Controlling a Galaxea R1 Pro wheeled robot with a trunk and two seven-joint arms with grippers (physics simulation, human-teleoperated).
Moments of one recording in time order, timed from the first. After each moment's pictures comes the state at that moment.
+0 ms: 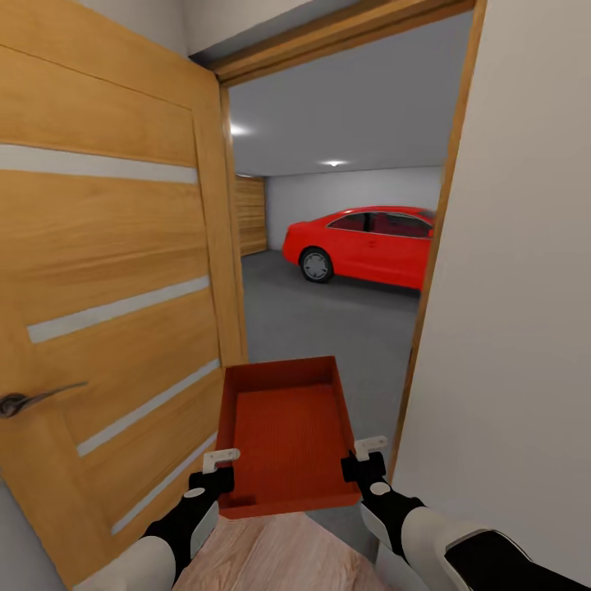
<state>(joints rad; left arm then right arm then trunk) -0.64 -0.11 0.12 -0.28 -0.04 -0.04 0.17 -0.80 0.14 0.27 0.03 -0.05 -0.31 -0.19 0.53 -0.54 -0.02</state>
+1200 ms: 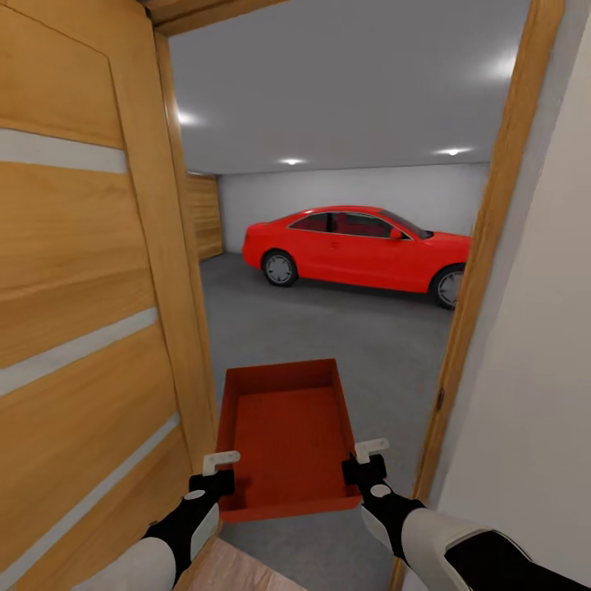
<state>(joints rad) -0.64 -0.11 0.13 -0.27 -0.04 -0.04 0.17 -0.80 0.14 0.27 0.04 -0.05 -0.30 -0.19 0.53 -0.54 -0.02</state>
